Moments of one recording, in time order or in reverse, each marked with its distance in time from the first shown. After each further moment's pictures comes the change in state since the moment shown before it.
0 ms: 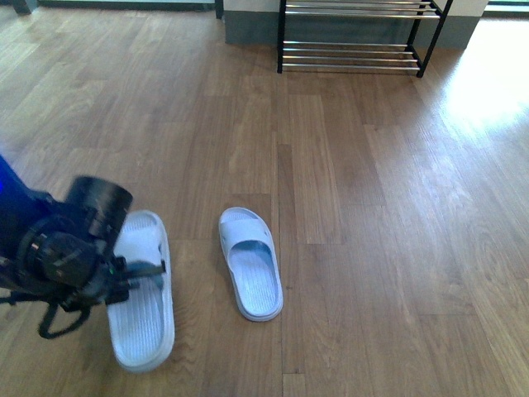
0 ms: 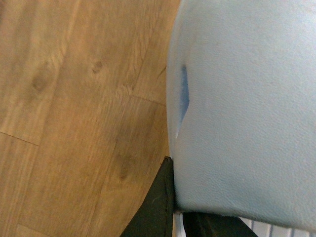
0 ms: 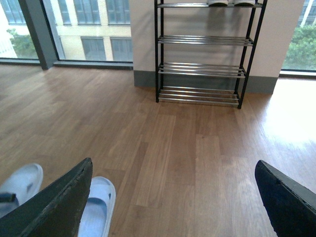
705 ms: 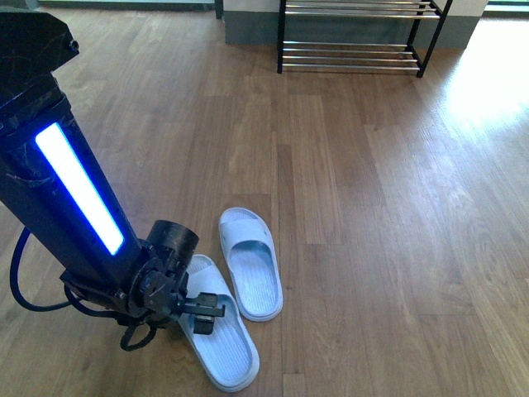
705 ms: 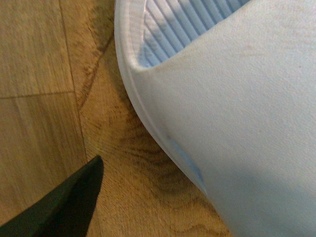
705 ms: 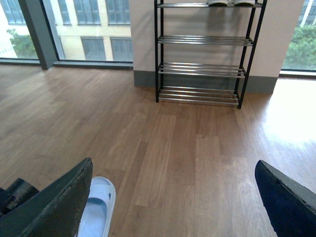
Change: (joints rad) left arm -0.113 0.529 0.462 -0.075 0.186 0.209; right arm 0.000 0.000 0.000 0.000 0.000 0.000
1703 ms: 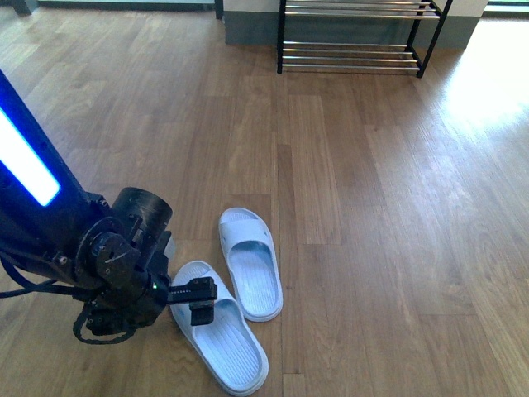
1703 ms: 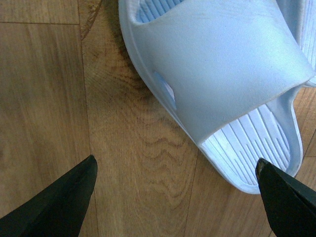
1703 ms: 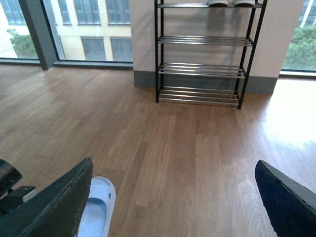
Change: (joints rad) left arm 0.028 -0.242 -0.186 -0.149 0.196 -0.110; right arm 0.000 0.000 0.000 0.000 0.000 0.000
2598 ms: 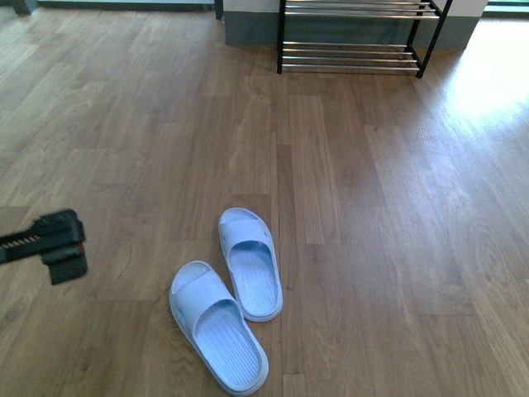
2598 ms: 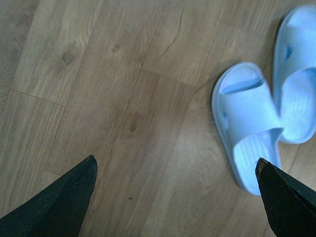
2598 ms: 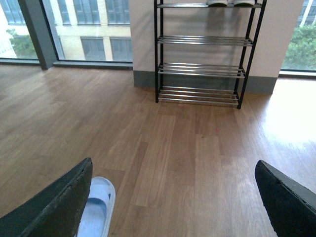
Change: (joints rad) left arm 0.121 -0.711 -0.610 0.151 -0.228 -0.090; right arm 0.000 0.000 0.000 0.000 0.000 0.000
